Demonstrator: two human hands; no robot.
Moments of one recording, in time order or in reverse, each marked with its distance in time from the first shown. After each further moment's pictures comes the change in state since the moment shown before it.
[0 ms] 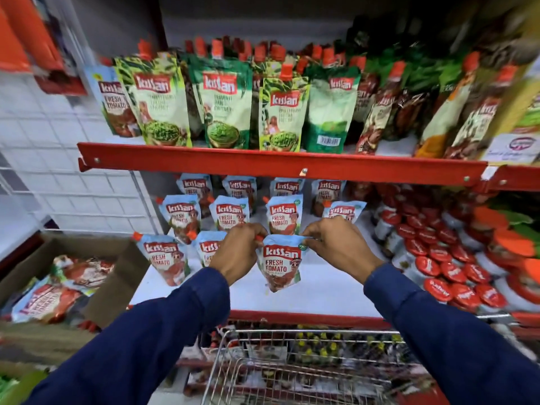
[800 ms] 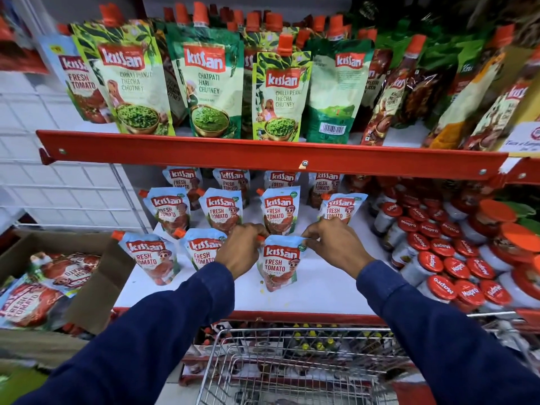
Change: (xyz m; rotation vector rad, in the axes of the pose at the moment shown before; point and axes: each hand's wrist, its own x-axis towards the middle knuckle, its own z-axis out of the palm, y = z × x) left_hand 0.031 -0.021 0.038 -0.004 -0.097 -0.032; right_hand 0.025 0.036 0.046 0.022 -0.074 0.078
